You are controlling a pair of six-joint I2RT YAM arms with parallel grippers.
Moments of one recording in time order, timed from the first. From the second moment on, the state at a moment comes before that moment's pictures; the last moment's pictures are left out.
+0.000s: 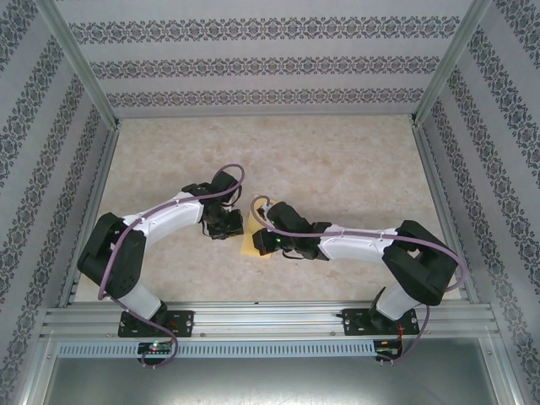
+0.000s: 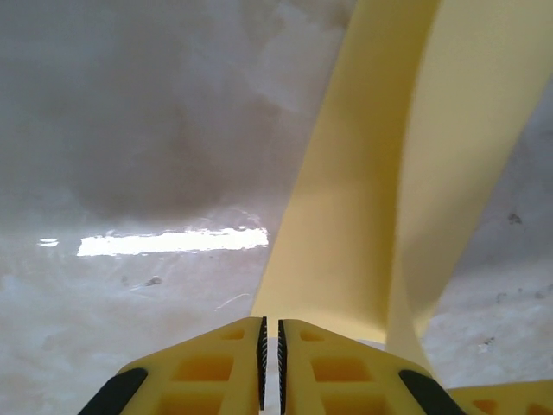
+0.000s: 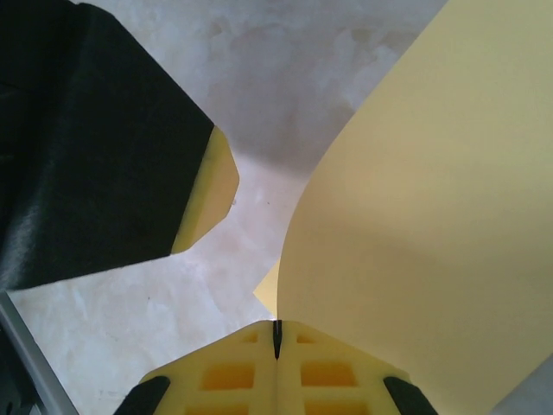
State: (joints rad) left arm -0.54 1.60 1.02 -0.72 0.25 -0.74; right arm 0.90 1.57 0.76 0.02 -0.19 0.63
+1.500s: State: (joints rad) left arm -0.61 1.76 1.01 -0.64 0.29 -0.77; right arm 0.83 1.53 0.70 0.00 -0.20 0.73
